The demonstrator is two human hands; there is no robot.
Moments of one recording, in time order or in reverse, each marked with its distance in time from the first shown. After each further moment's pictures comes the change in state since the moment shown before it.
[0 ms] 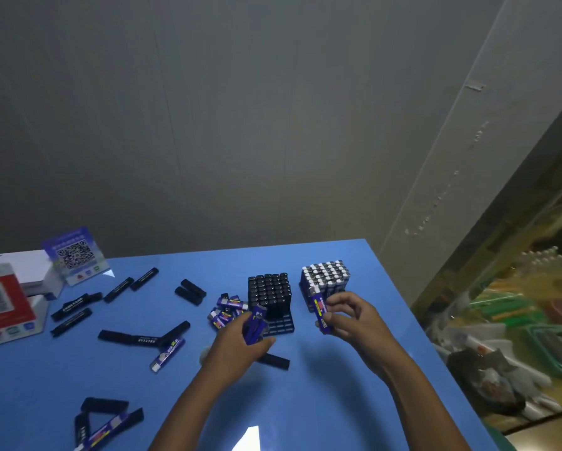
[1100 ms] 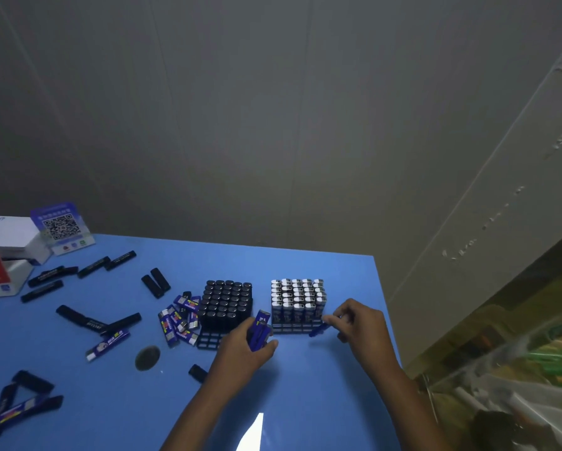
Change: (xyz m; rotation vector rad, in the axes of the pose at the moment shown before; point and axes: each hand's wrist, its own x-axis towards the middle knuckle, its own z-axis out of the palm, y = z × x) left_hand 0.082 0.041 0.157 -0.070 0.237 -0.106; right_hand 0.150 0.018 -0.158 -0.771 0.012 -0.253
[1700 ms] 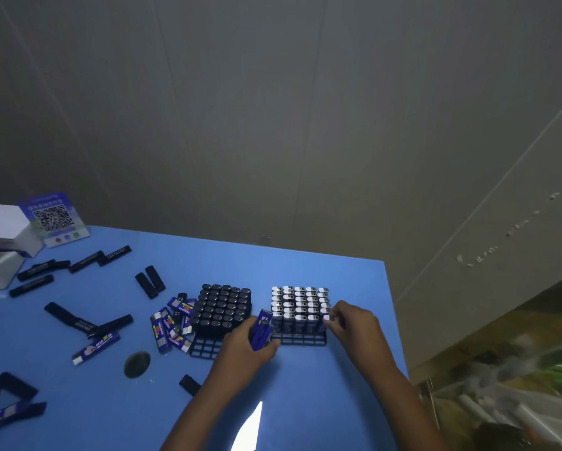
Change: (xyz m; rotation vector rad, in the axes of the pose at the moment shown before) left_hand 0.041 -0.007 0.012 -0.033 0.009 -0.035; right_hand 0.047 0.026 0.019 -0.346 -0.105 -0.170
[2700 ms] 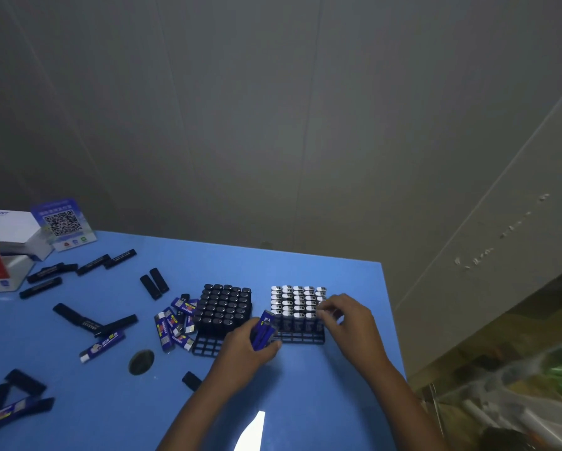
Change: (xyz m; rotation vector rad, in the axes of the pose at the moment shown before) left_hand -0.014 0.008 -0.002 -0.003 -0.032 0.053; right_hand -0.011 -0.024 -0.012 0.193 0.095 -0.069
